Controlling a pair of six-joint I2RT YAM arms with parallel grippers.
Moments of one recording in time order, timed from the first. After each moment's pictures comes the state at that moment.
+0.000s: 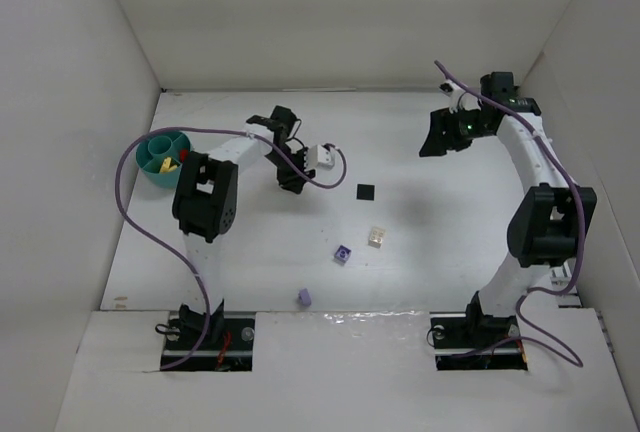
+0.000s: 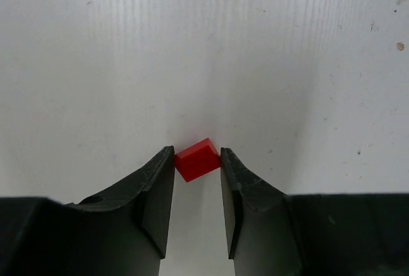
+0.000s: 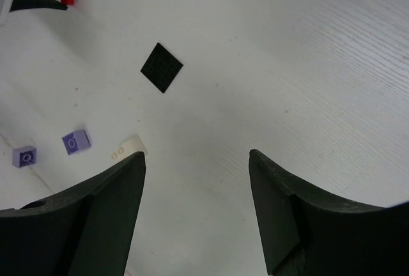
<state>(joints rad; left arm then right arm) -0.38 2.10 1.61 -0.91 0.51 1.16 -0.05 1.76 1.60 -0.91 -0.68 -0.32</state>
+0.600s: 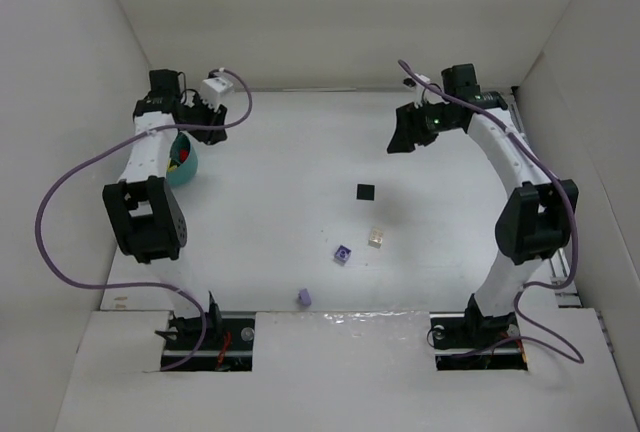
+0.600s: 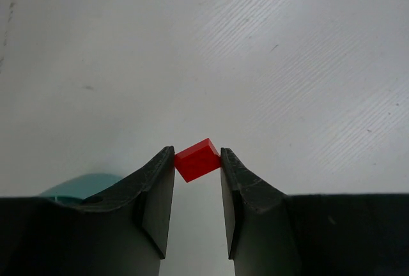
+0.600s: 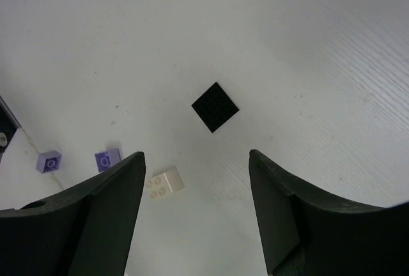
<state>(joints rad) 0.11 1.83 1.64 -0.76 0.59 0.70 0.15 1.80 1.67 -0.84 -0.68 -0.23</state>
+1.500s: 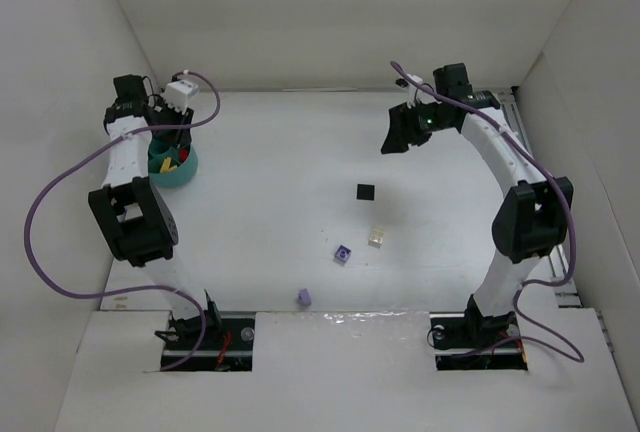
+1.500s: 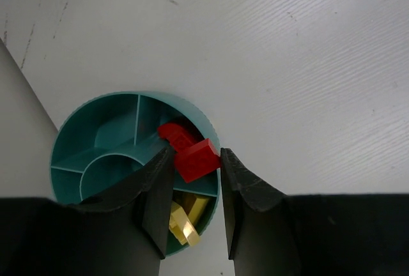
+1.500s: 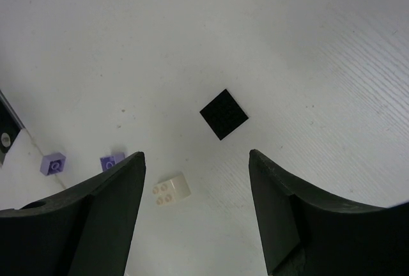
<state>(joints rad) 0.29 1.82 1.64 -0.76 0.47 0.70 0.19 1.81 1.70 -0.83 -0.67 -0.21</state>
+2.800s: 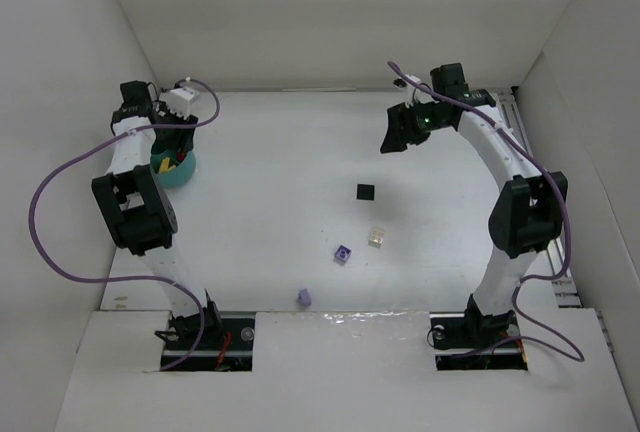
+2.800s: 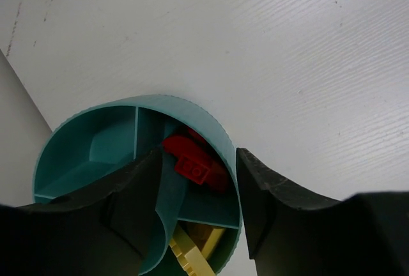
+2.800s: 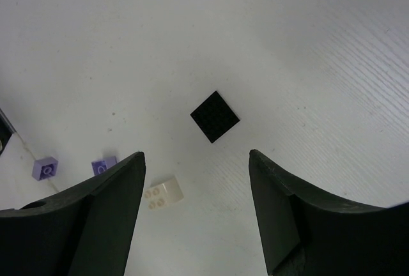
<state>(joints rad) 0.30 1.93 1.64 -0.68 0.41 0.71 0.19 1.86 1.72 -0.83 -0.65 -0.21</state>
